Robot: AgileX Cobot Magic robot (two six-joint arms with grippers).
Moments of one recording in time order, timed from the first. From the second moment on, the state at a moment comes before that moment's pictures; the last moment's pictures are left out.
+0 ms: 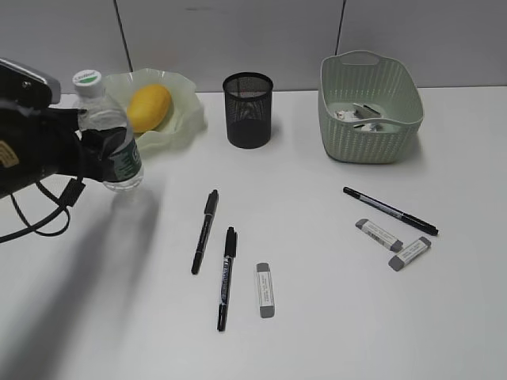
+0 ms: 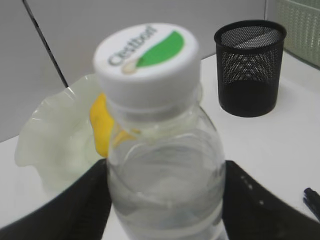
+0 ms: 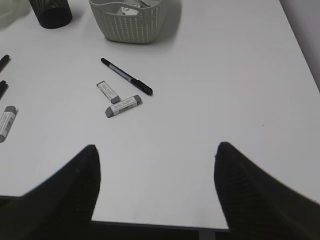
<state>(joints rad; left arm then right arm) -0.25 1.71 -0.58 0.21 -0.76 0.05 0.19 -0.01 -0.50 -0.04 1.05 0.06</state>
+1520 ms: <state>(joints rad) -0.22 1.62 -0.62 0.19 -0.44 0.04 0.19 -0.01 -0.50 -0.04 1.05 0.06</state>
